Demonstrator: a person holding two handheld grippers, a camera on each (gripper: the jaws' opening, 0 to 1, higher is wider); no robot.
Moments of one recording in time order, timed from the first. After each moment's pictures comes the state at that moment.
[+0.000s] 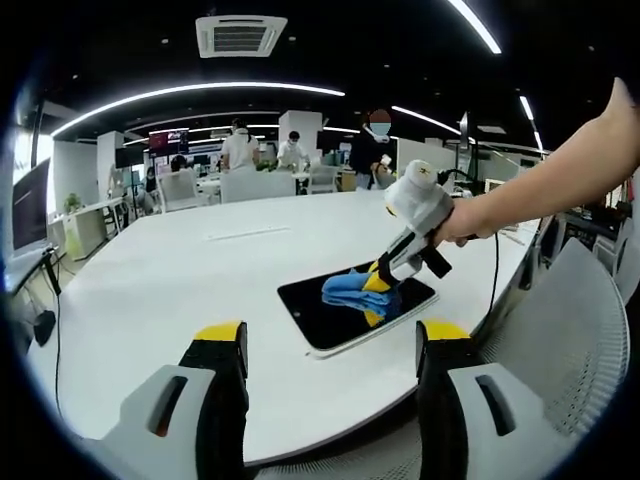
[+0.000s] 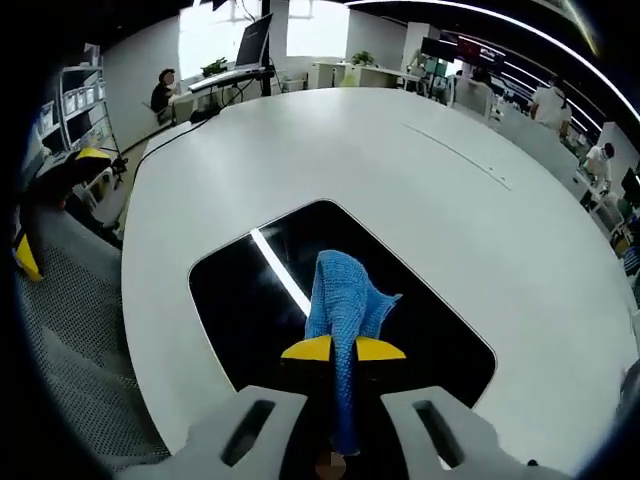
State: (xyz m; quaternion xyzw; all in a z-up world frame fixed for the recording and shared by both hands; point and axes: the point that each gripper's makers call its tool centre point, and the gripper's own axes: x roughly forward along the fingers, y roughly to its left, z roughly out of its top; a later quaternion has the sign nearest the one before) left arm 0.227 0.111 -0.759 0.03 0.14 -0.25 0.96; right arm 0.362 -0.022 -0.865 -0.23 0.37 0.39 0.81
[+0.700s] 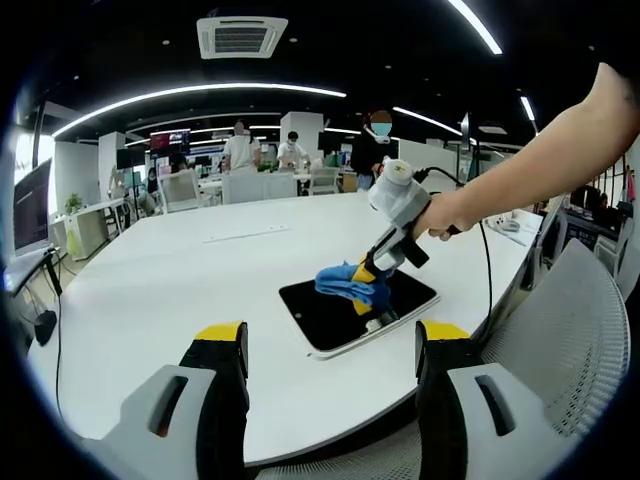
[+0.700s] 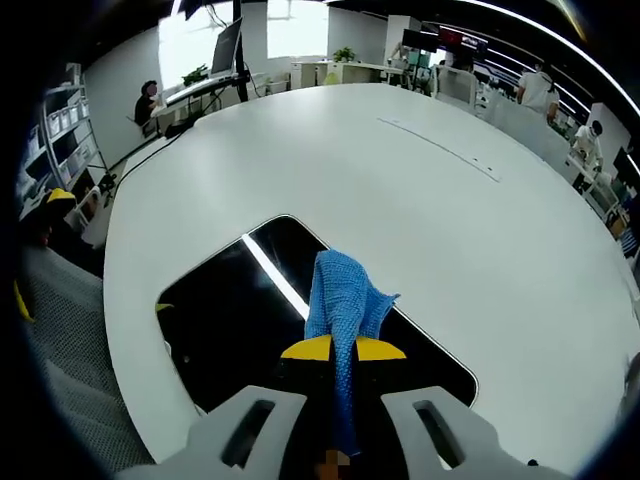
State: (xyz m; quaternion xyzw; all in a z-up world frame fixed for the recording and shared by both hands) left arm 0.229 0.111 -0.759 0.03 0.13 -0.24 0.96; right arm 0.402 -0.026 -0.866 -0.21 0.39 0.36 0.82
